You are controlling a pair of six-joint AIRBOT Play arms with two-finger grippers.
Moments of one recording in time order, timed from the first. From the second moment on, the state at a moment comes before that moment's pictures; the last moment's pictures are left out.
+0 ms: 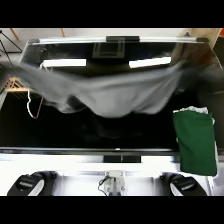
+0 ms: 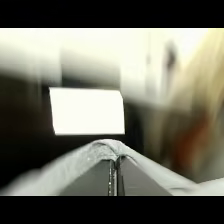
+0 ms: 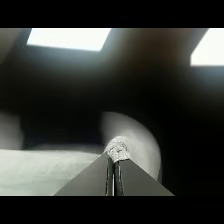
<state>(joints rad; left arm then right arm) -0.15 -0.52 1.28 1.30 -0.80 -1.72 0.27 -0.70 1.36 -1.67 0.94 1.70</state>
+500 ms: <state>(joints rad) 0.02 -0.42 1.71 1.34 -0.87 -1.81 0.28 -0.53 1.70 -1.93 1.07 1.79</state>
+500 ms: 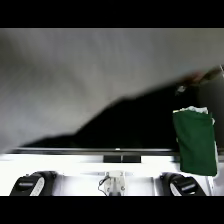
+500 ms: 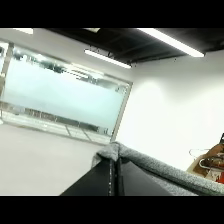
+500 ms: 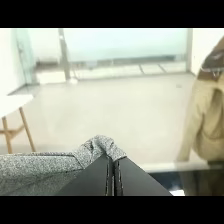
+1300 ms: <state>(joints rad) 0.03 -0.84 1.17 1.40 -1.05 -1.68 0.27 -1.14 1.32 -1.98 1.10 1.89</state>
